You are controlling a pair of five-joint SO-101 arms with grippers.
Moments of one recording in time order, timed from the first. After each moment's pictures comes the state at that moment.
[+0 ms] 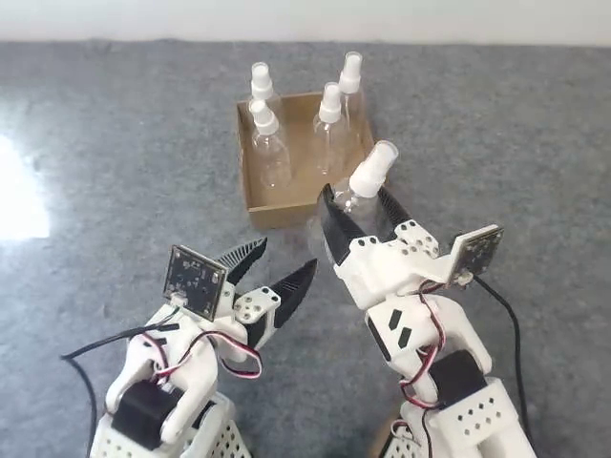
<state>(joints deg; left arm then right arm) 21.8 -101.1 75.4 62.4 8.3 -30.0 -83.7 79.1 12.0 -23.9</state>
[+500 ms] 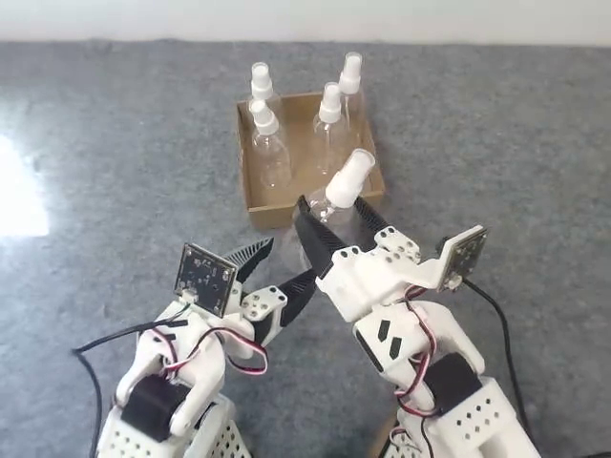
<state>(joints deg) 22.1 -100.9 79.4 58.7 8.0 -36.7 -83.7 78.3 12.0 -26.6</state>
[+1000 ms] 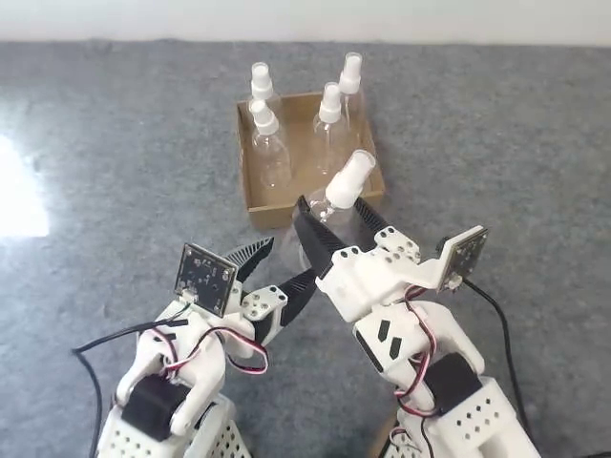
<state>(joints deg) 22.1 -100.7 79.4 58.3 8.0 -36.7 -83.7 78.3 12.0 -26.6</state>
